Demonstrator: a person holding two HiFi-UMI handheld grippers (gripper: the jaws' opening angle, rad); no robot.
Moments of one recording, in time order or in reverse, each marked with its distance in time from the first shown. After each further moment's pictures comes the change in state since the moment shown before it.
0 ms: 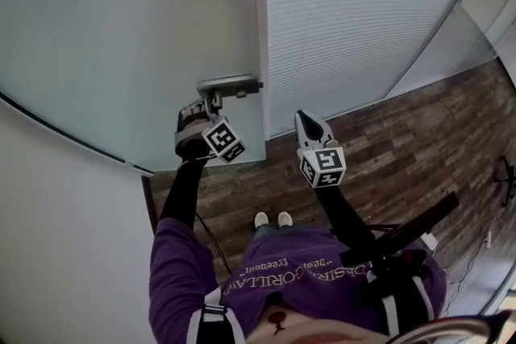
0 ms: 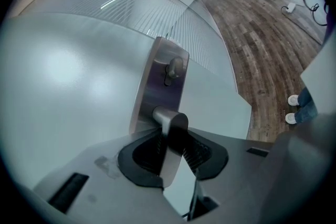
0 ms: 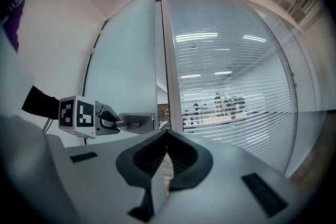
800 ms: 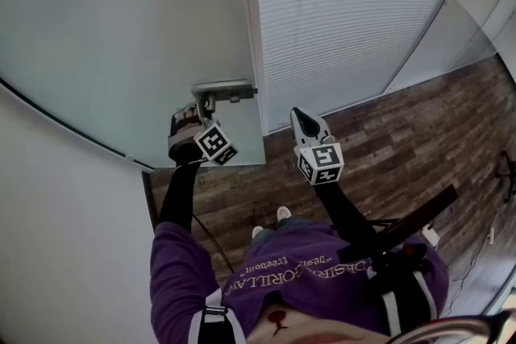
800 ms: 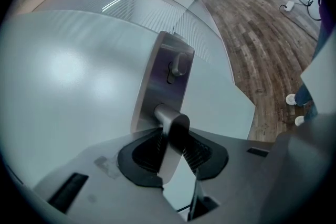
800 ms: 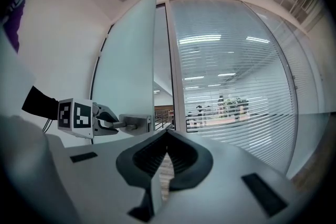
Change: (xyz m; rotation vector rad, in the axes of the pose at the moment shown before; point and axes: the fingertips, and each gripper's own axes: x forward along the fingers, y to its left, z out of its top) left arm -0.053 -0.044 -0.027 -0.015 -0.004 0.033; right arm -0.055 0.023 -0.017 -0.029 -0.023 0.039
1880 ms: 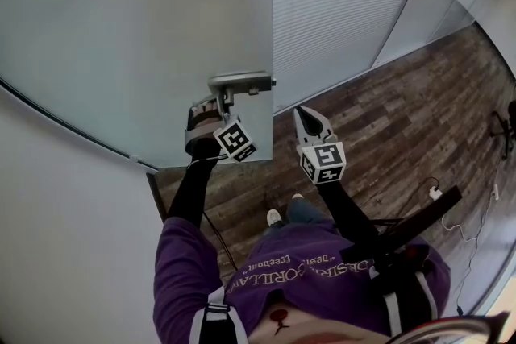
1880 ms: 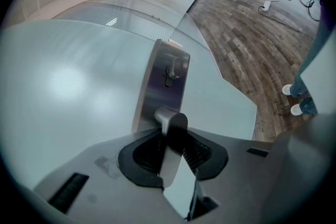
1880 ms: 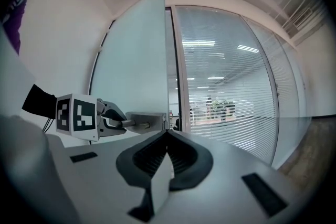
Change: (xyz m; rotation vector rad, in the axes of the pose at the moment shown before) left arm -0.071 -0.023 -0.014 0.105 -0.174 0.020; right arm -0.068 0.100 -0.006 -0.008 0.005 -0.146
